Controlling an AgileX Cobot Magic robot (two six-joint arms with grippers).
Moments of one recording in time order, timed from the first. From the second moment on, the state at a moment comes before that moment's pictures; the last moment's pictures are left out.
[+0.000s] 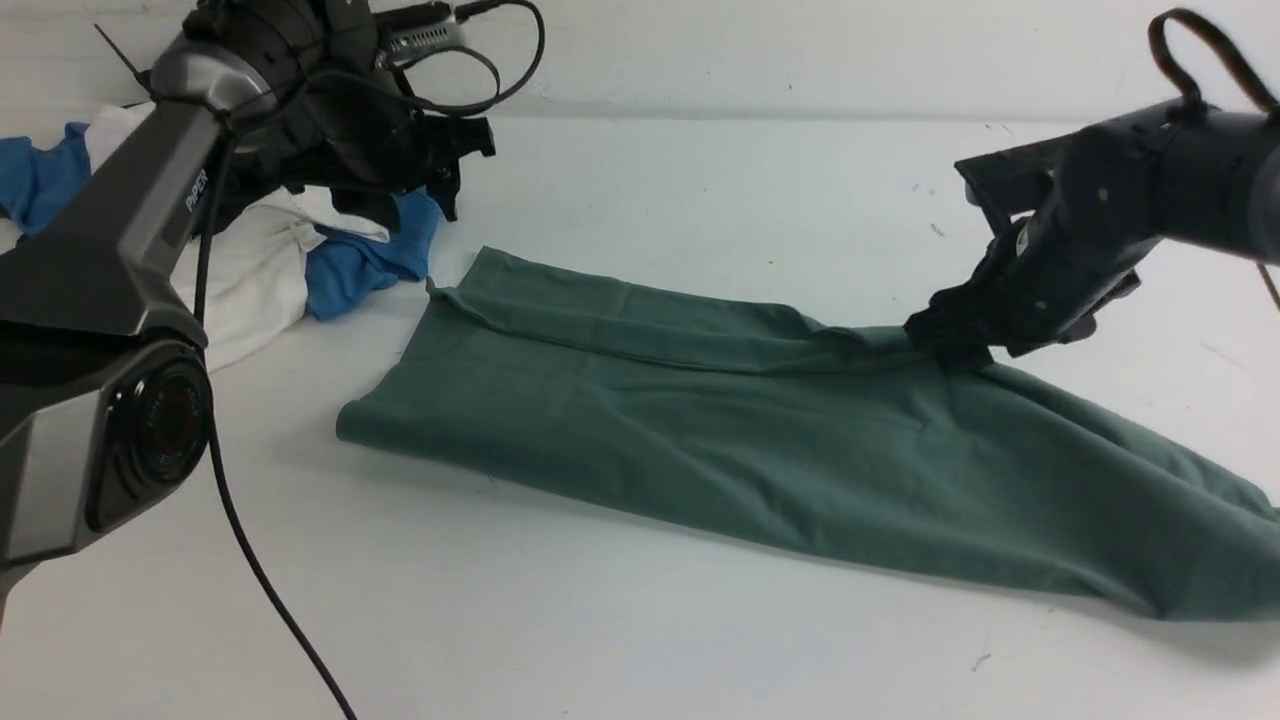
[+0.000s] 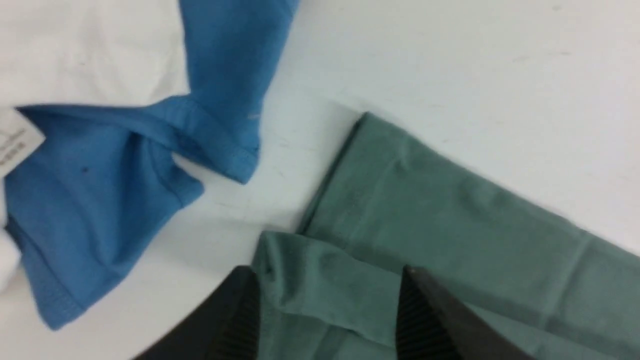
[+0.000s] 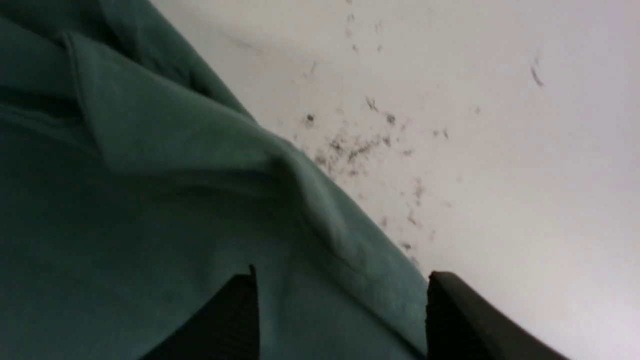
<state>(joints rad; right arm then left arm) 0.23 1.93 -1.48 -0.13 0.86 0.05 -0.16 2.48 -2.59 -0.10 1.24 -0.27</state>
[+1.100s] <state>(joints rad) 0.23 1.85 -1.48 -0.05 0.97 0.00 -0.41 2.62 -2.50 -0.19 1.23 -0.11</state>
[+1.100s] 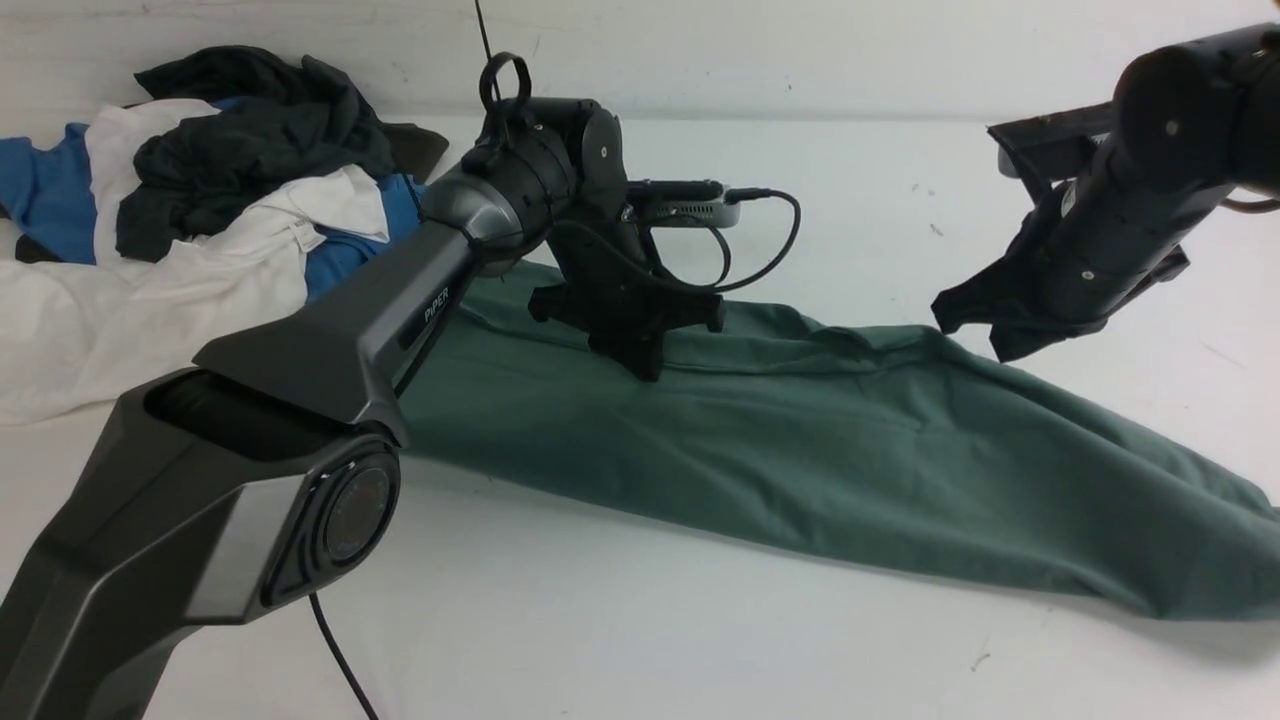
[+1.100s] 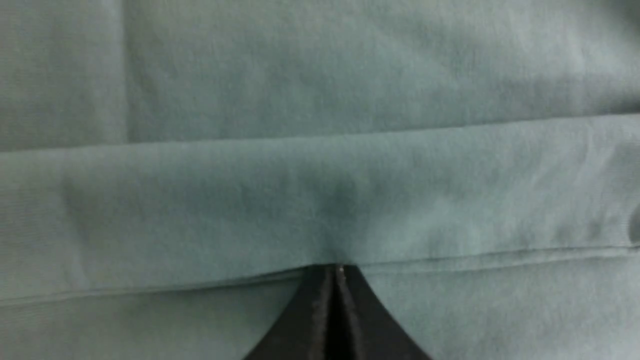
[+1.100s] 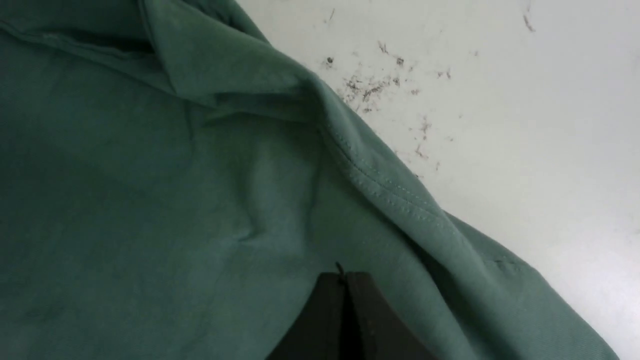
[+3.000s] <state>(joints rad) -0.32 1.57 -1.09 0.14 1.16 -0.12 -0.36 2.30 -1.89 0.07 1.18 -0.05</state>
